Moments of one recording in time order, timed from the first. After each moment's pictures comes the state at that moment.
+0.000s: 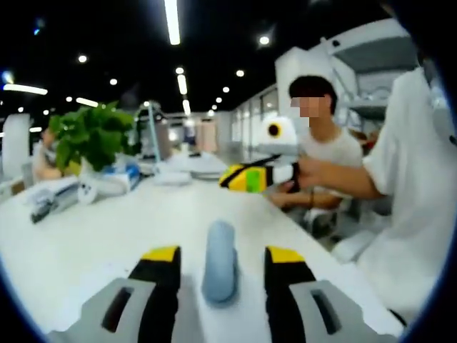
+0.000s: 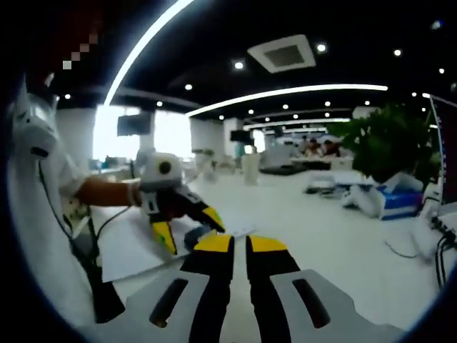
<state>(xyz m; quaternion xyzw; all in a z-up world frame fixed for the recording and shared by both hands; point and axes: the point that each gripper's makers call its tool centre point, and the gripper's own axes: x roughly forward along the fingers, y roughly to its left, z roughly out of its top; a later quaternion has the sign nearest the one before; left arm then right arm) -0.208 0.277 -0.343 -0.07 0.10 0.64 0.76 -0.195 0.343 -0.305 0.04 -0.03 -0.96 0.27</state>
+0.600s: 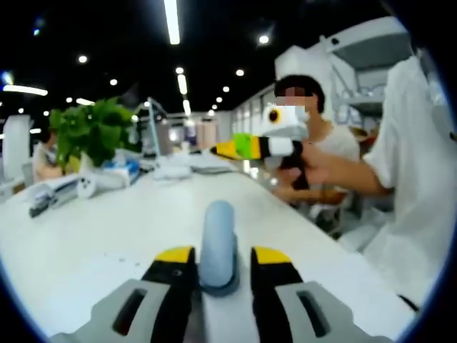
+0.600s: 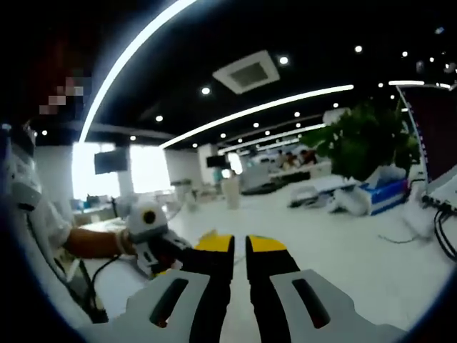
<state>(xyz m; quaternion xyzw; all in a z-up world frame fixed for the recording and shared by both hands) -0.206 0.276 -0.359 -0.07 0.11 0.64 0.76 -0.205 0.339 -0.278 -0.01 -0.10 -0.98 0.19</state>
